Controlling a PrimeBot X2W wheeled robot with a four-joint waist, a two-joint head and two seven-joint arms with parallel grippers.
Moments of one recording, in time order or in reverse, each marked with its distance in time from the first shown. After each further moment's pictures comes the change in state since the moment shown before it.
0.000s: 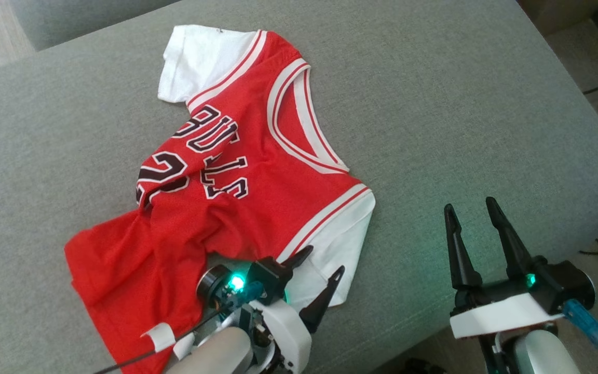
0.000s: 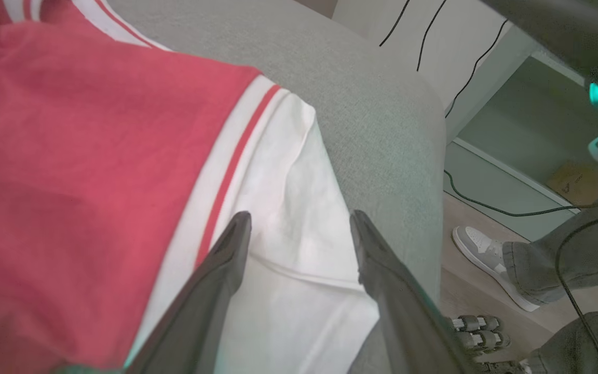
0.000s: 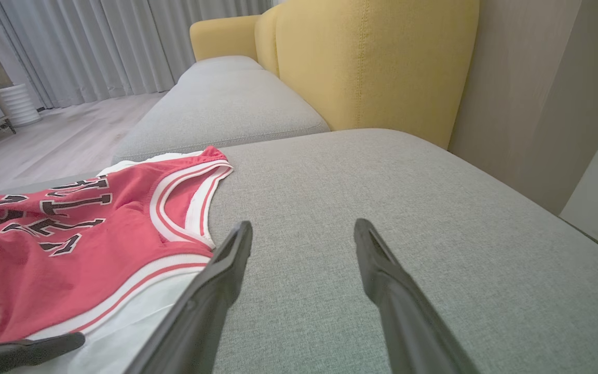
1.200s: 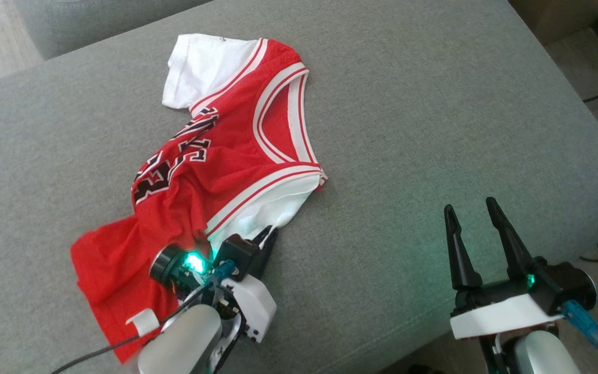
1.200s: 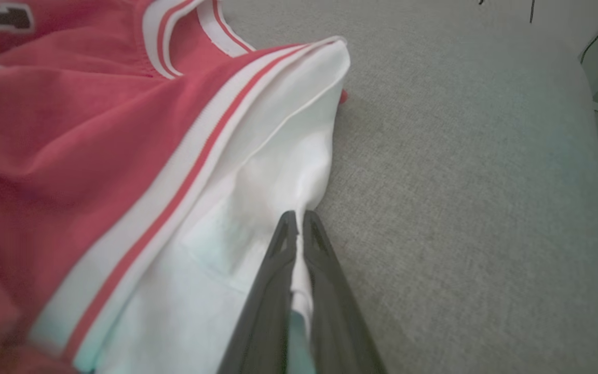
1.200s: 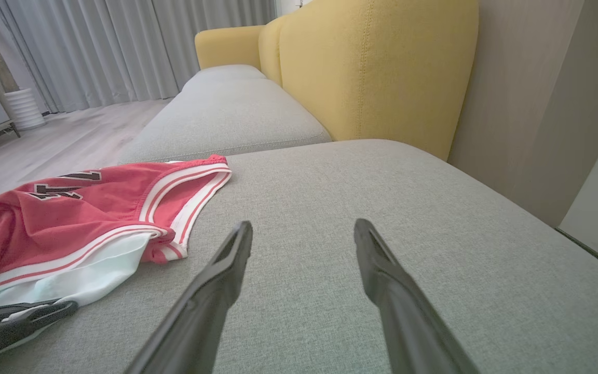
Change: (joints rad) left arm -0.054 0.035 0.095 0.122 0.150 0.093 0.008; right arm 0.002 0.000 -0.001 -0.005 -0.016 0.000 0.000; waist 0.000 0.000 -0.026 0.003
